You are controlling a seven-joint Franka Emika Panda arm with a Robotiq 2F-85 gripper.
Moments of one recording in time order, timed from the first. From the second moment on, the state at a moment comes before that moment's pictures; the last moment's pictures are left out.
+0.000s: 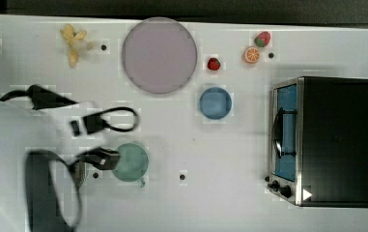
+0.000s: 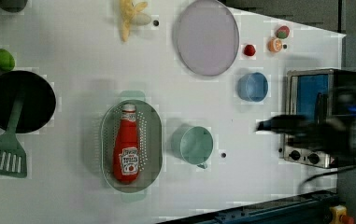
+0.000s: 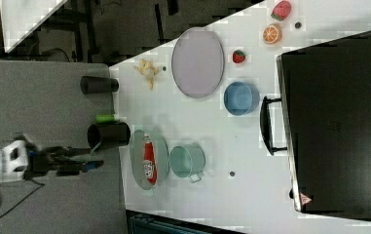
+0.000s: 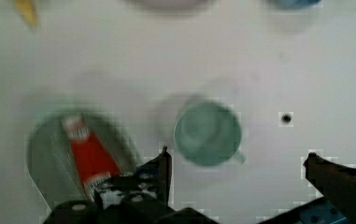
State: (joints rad) arm 0.05 -0.11 0.37 -1.94 0.02 0.16 0.00
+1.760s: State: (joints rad) arm 0.11 0.57 0.62 -2.21 -0.21 1.07 0.17
